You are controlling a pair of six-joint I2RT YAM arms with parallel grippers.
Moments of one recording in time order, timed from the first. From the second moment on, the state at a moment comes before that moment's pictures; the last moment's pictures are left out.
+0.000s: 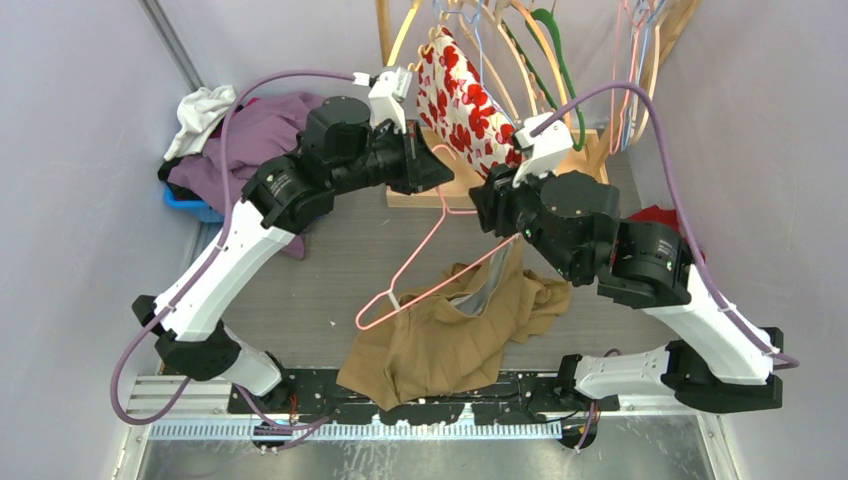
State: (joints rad) left arm -0.83 1.49 1.93 -0.72 0.17 -0.57; right arm 1.14 1.14 1.75 -0.86 0.61 0.26
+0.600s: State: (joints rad) left arm -0.94 1.63 2.21 -0.94 -0.13 -0.55; right arm 1.53 1.53 2.09 -1.31 1.31 0.63
